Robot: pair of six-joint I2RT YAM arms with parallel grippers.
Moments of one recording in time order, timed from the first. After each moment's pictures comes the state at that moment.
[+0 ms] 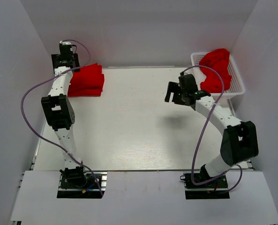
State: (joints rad) left arm 0.10 2.24 2.12 -0.48 -0.47 0.10; right arm 0.38 1.55 1.18 -0.42 0.06 0.42
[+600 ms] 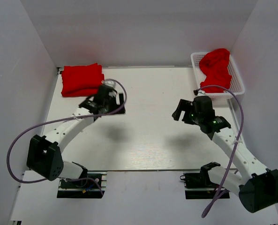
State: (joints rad) left arm -0.39 1.40 1.14 -0.48 -0.09 -0.39; right arm 0.37 1.05 0.82 -0.46 -0.01 0.49
